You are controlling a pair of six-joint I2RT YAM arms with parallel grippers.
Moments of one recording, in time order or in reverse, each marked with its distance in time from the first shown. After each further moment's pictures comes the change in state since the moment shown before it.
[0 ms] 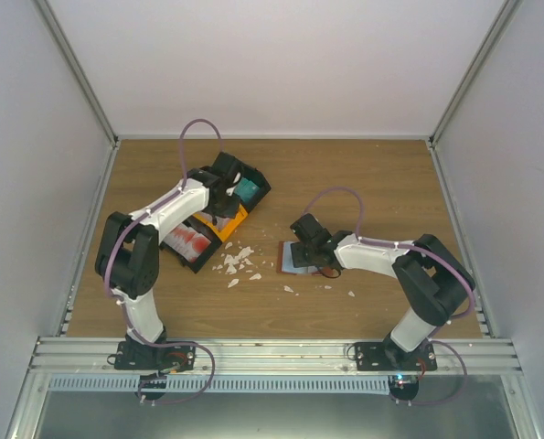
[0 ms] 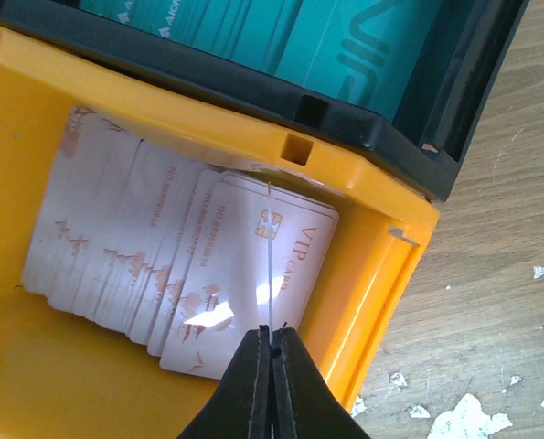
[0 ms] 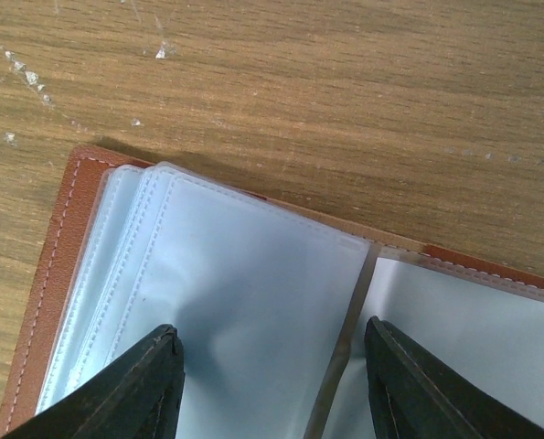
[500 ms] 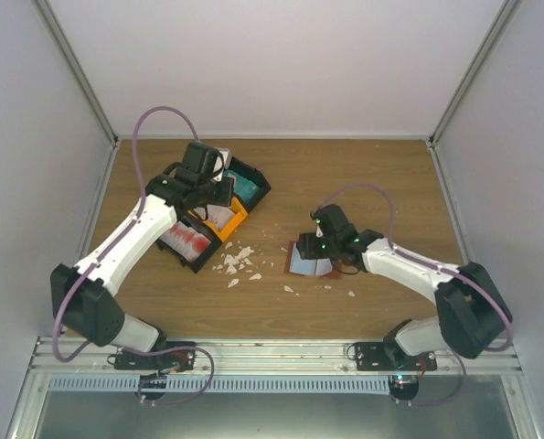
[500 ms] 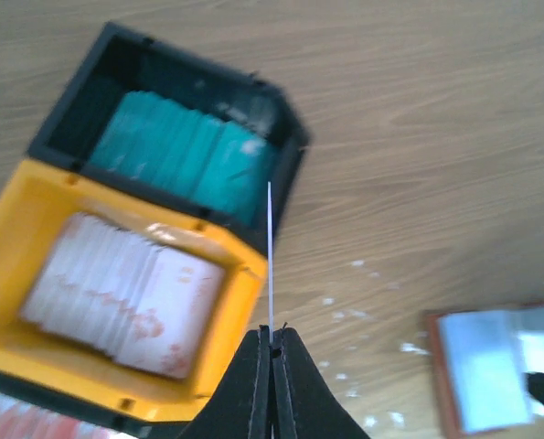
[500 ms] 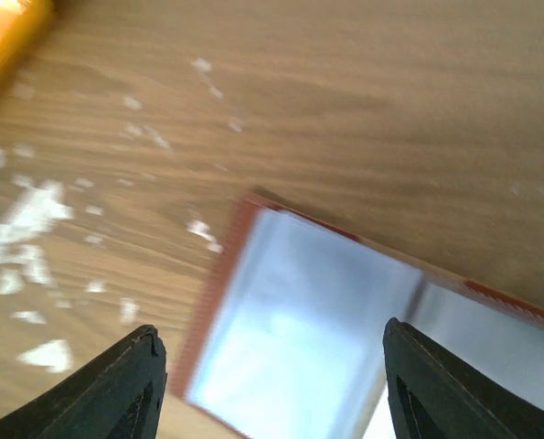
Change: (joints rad) left arm -0.011 -0.325 -0.025 0.027 0.092 -0.064; right arm -0.080 -0.225 -0.050 -0.051 -0.129 -0.014
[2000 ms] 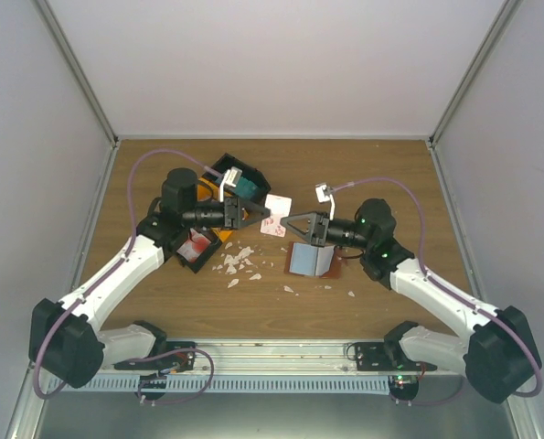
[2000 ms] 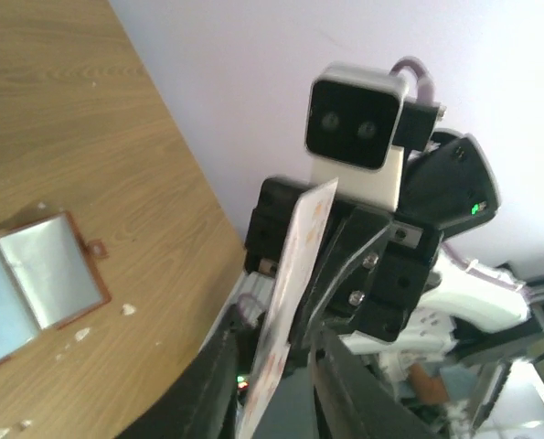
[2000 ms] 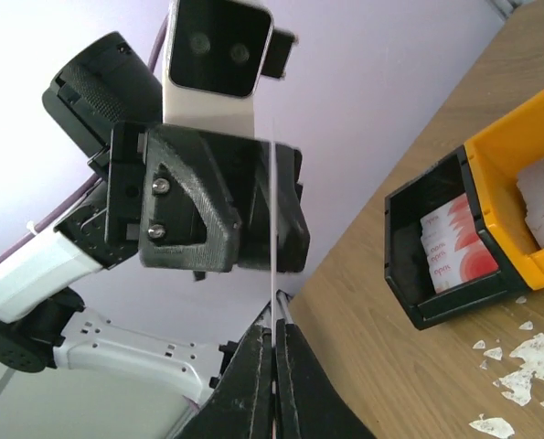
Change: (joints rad) left arm 0.003 -0.297 -0.452 0.748 1.023 -0.605; right arm -0.091 -0.319 -0.131 0.793 -0.807 0.381
